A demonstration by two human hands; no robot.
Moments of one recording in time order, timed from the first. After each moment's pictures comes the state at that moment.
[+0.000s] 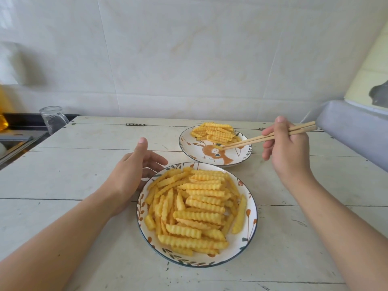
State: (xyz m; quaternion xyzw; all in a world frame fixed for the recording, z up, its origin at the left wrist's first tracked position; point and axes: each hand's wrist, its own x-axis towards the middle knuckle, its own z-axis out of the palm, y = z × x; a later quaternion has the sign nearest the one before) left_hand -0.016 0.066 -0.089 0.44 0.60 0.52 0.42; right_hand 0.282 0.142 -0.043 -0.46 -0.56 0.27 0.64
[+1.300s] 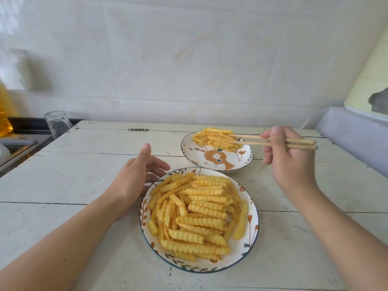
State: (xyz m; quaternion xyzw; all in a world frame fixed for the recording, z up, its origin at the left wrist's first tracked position) left_hand -0.015 0.066 -0.088 0.44 0.60 0.52 0.41; right_hand 0.285 0.128 -0.045 -0.39 -0.65 0.16 0.63
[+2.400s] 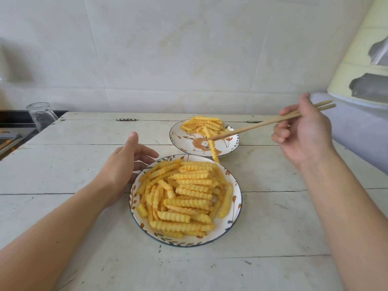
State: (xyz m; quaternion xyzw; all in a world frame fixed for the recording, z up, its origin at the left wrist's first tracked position) left_hand -0.017 0.067 -0.089 0.44 0.60 0.52 0.42; right_hand 0.316 0.122 0.006 -0.38 -0.38 0.50 0.68
